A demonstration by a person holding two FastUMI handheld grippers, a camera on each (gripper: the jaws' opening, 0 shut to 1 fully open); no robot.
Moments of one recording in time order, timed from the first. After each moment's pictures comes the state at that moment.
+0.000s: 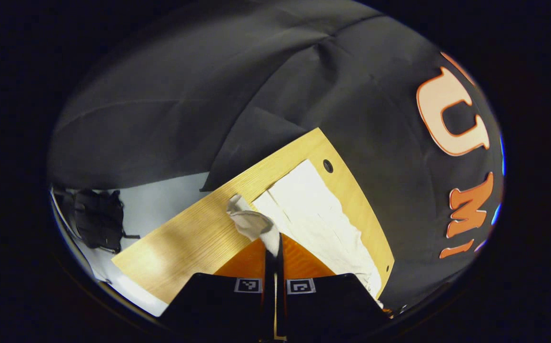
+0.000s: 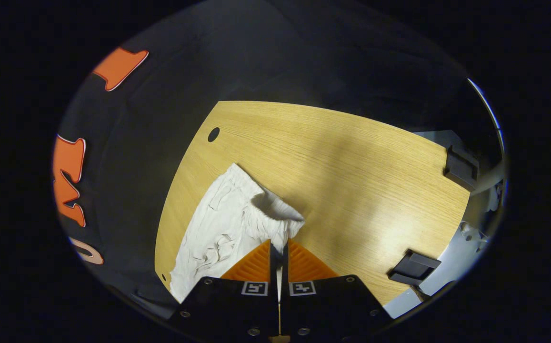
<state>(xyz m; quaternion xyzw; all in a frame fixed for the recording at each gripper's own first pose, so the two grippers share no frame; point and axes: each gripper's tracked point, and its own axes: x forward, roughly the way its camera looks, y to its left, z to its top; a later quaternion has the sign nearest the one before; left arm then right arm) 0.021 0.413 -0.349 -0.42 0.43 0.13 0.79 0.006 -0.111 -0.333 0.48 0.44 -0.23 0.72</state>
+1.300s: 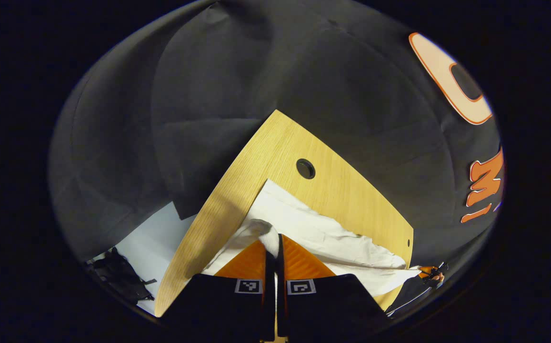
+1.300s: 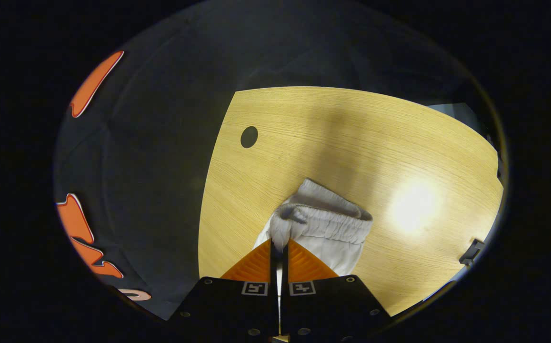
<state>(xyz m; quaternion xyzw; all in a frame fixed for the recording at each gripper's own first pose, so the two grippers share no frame) 0.242 0.409 -0.401 -0.34 0.47 0.00 0.81 0.155 -0.101 -0.329 0.58 0.45 -0.19 0.65</state>
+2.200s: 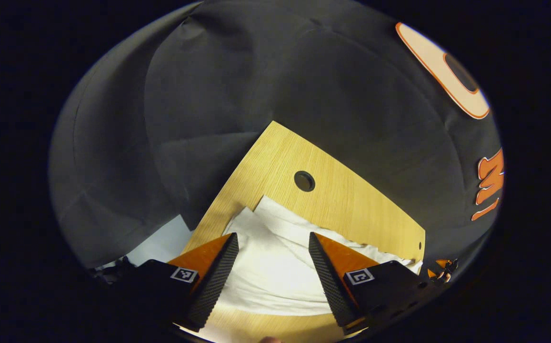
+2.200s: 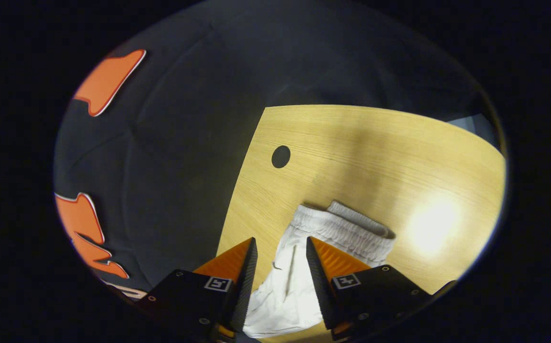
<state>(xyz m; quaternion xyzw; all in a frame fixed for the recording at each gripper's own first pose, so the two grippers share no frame) 0.248 0.400 -0.392 -0.29 0.49 0.03 0.82 0.106 -0.120 -0.344 0.55 0.38 -0.18 0.72</state>
